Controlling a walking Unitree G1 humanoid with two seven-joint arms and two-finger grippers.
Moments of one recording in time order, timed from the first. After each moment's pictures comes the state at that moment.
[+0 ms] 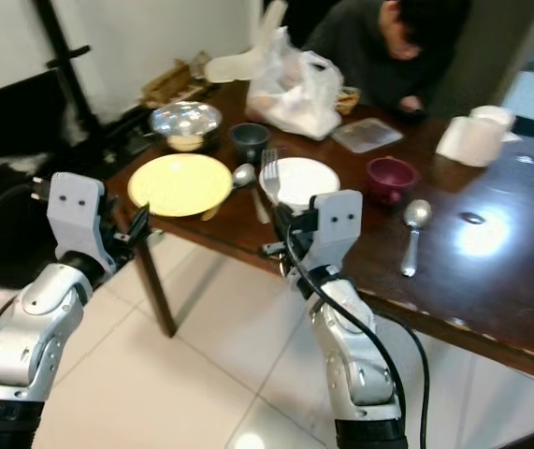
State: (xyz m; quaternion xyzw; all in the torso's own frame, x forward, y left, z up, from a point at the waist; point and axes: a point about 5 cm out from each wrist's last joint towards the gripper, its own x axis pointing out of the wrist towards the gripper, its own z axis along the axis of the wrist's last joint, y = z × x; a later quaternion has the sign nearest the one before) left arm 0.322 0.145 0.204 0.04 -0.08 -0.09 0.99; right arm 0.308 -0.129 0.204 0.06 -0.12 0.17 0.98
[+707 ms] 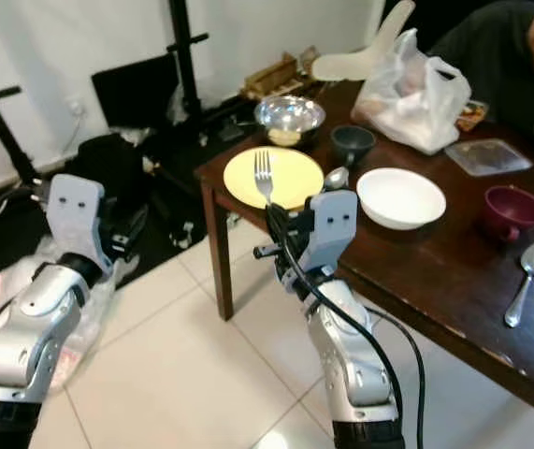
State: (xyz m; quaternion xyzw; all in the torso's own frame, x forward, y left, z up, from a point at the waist) left arm 0.323 0.140 0.202 0.05 -0.08 -0.10 0.99; right arm 0.307 -0.133 0.203 0.06 -0.12 0.17 0.98
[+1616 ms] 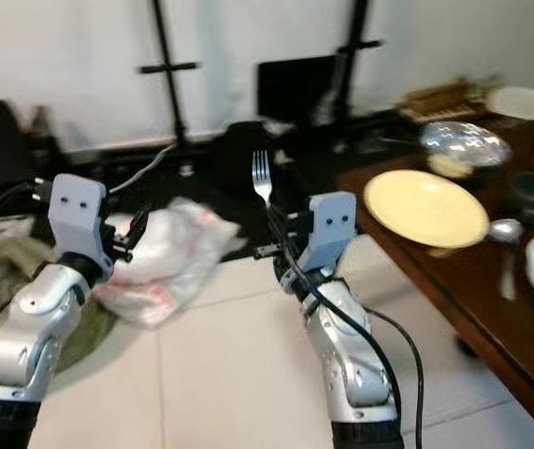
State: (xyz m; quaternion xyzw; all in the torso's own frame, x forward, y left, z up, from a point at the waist) left arm 0.323 0.148 0.201 0.05 -0.07 -0.09 0.99; right arm 0.306 -0.124 0.203 0.07 -0.12 0.19 0.97
